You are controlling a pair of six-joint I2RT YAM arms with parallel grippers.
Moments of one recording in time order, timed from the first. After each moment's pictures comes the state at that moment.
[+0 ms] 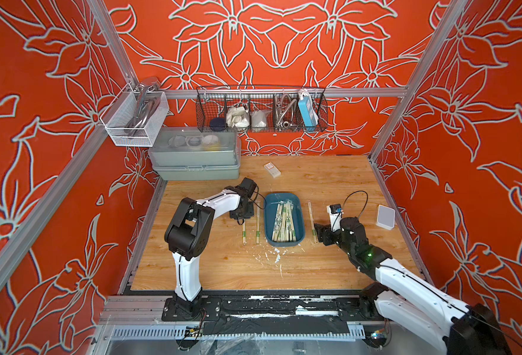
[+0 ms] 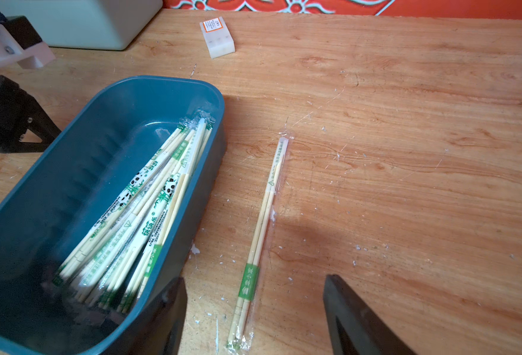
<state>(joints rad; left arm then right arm) -0.39 1.93 1.27 -0.63 -0.11 -0.52 0.51 0.88 0.36 -0.04 0.12 0.17</state>
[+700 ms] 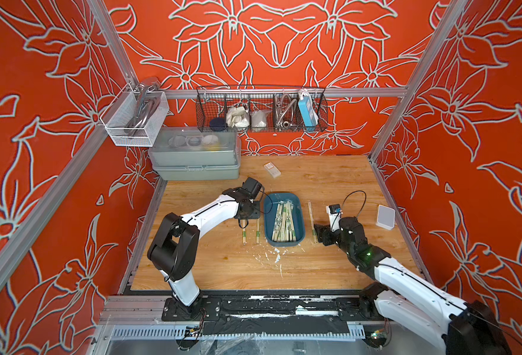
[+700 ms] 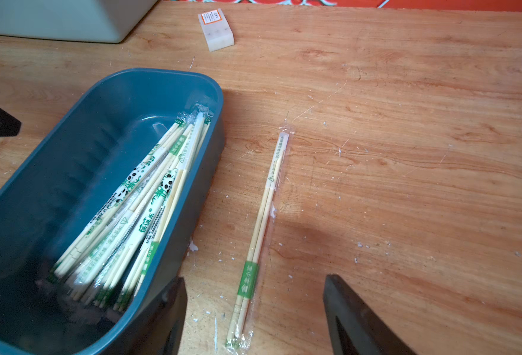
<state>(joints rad) -0.51 1.71 1.21 -0.64 -0.08 -0.56 0.51 0.90 0.36 -0.04 0.12 0.17</state>
